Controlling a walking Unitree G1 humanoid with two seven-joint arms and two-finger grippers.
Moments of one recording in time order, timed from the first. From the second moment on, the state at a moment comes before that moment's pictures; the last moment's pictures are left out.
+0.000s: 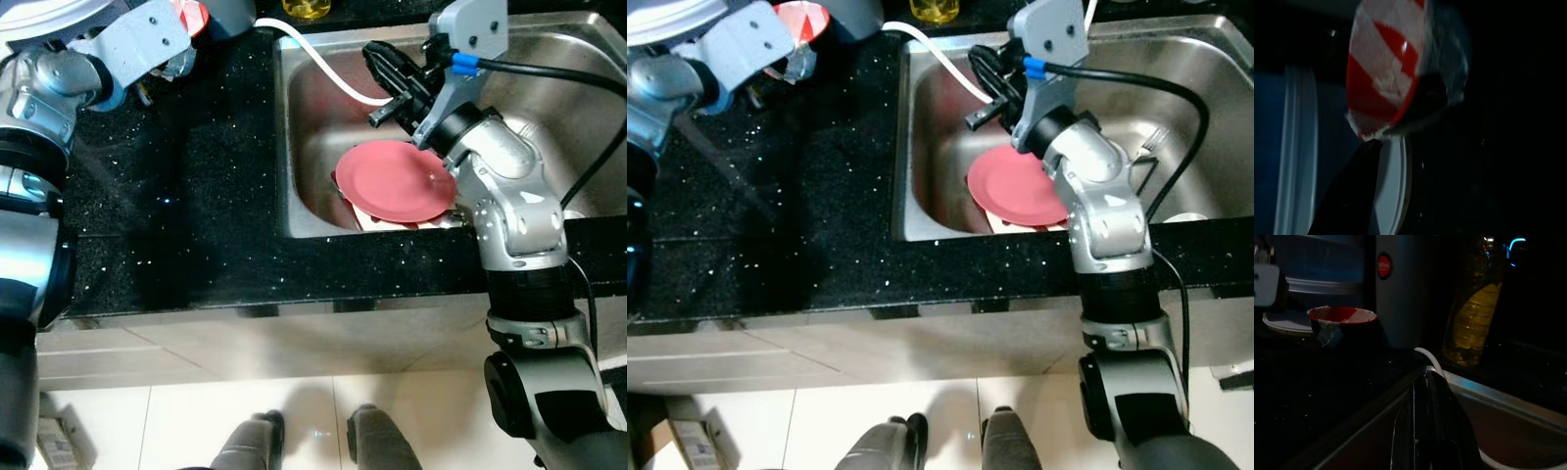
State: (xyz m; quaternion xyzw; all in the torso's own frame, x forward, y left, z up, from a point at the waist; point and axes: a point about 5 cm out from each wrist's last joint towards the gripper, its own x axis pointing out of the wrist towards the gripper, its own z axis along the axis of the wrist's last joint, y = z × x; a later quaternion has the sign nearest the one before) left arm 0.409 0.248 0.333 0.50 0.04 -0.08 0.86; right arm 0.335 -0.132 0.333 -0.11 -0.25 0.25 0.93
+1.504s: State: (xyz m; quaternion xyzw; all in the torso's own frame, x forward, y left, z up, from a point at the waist) left arm 0.349 0.199 0.352 0.26 -0.26 -0.08 0.93; right arm 0.337 -0.141 0.322 0.03 -0.28 0.14 0.95
